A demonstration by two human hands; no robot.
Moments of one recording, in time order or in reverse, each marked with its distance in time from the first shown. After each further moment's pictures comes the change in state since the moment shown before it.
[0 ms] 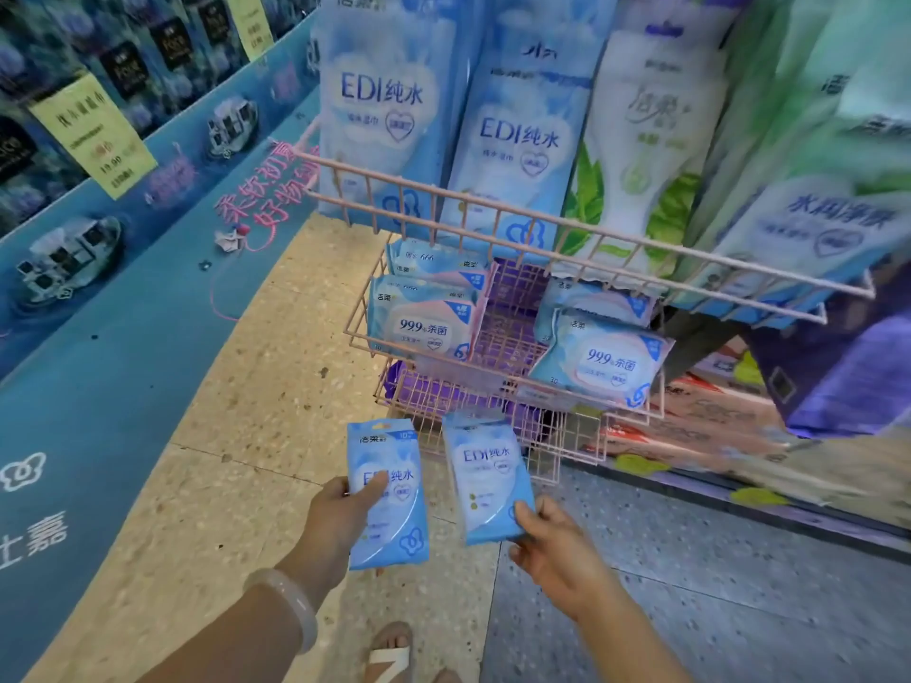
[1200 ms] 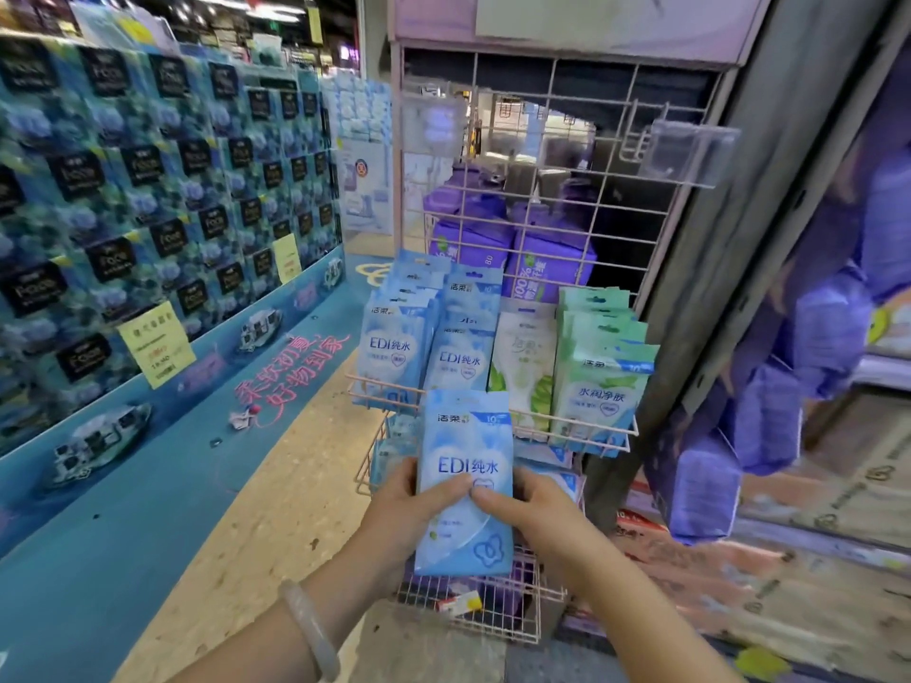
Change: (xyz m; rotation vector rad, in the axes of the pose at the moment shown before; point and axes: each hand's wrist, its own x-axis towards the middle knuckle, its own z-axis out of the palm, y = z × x) left_hand -0.191 0.132 0.042 -0.079 -0.526 0.544; right_hand -0.163 -0.139 0.084 -0.508 -0.315 -0.551
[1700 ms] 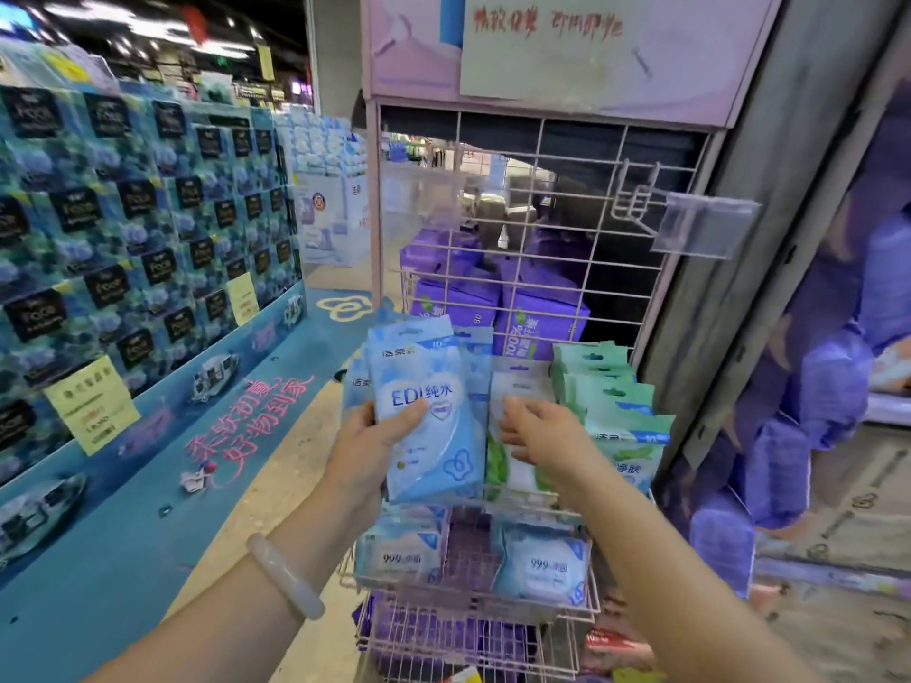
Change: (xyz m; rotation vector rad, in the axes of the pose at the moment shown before) left_hand 0.087 0.110 -0.014 -0.105 0.005 0.175; right_hand 0.081 -0.112 -0.008 -0.281 0.413 -0.177
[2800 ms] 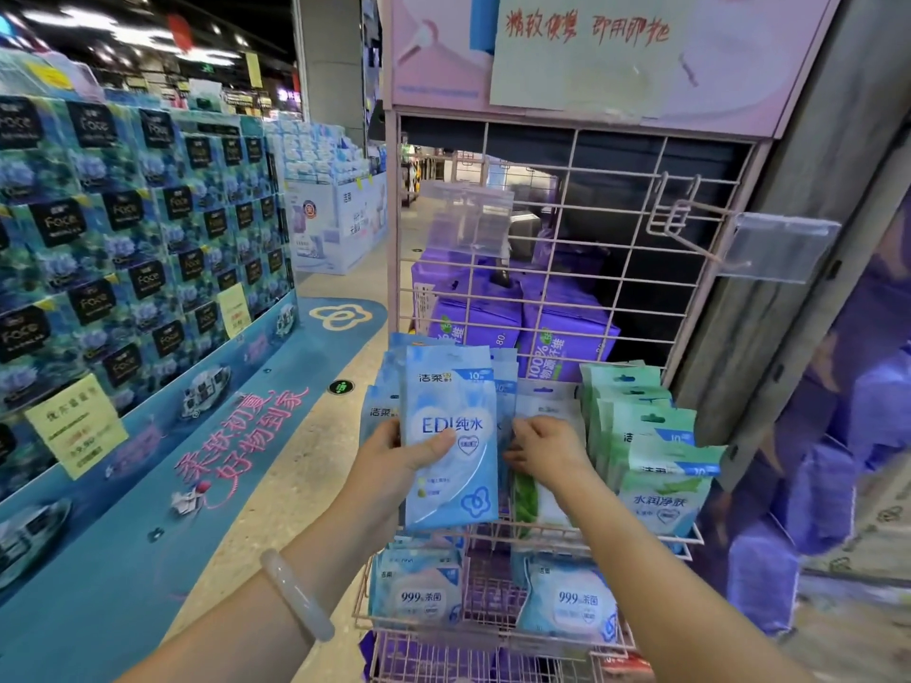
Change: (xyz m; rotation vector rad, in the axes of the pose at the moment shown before) left_hand 0.035 0.005 -0.014 0.045 -0.057 -0.126; right_hand 0.067 0.027 0.027 -0.069 0.144 0.094
